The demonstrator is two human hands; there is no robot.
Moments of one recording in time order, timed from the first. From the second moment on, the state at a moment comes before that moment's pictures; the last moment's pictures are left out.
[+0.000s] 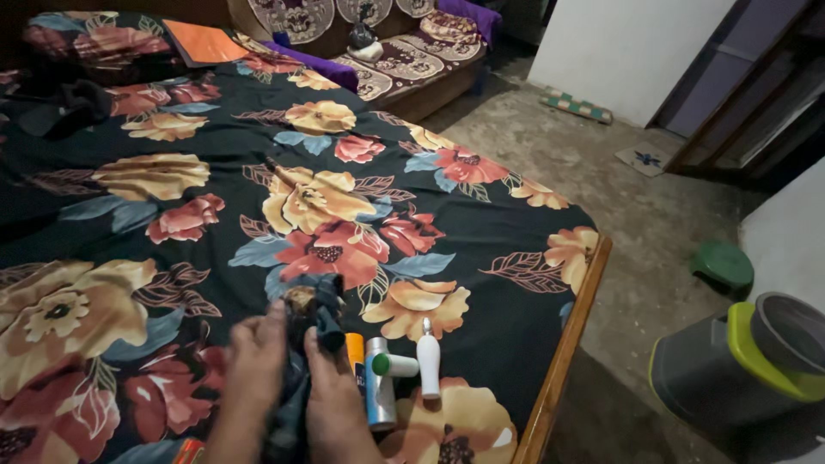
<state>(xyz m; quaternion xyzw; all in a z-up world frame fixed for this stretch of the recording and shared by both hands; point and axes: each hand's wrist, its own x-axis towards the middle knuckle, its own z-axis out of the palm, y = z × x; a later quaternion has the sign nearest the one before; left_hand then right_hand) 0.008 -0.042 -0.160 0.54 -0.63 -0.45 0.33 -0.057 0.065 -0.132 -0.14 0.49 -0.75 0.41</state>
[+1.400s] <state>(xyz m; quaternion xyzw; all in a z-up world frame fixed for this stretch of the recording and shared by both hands) 0.002 -0.022 -0.095 0.67 -0.53 -0.42 0.31 -0.046 0.065 -0.121 -0.19 0.42 -0.84 0.28</state>
